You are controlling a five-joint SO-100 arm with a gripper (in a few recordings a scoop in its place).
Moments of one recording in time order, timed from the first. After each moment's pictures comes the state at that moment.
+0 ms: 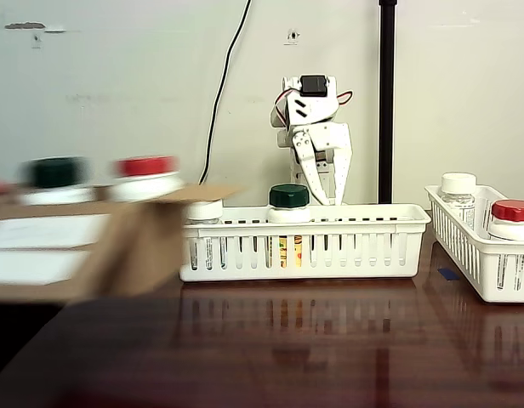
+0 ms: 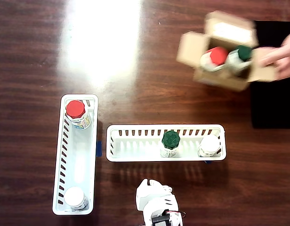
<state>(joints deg) -4.9 192.0 165.8 67.2 103.8</state>
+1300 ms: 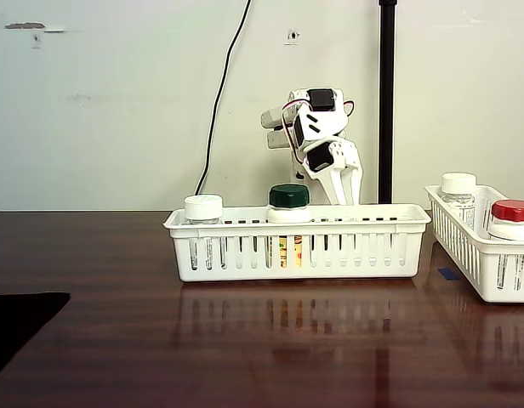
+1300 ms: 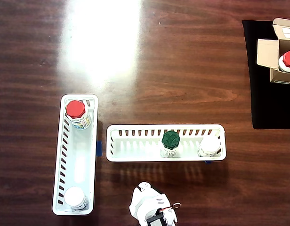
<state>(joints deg) -15.4 192.0 169.7 65.0 54.6</state>
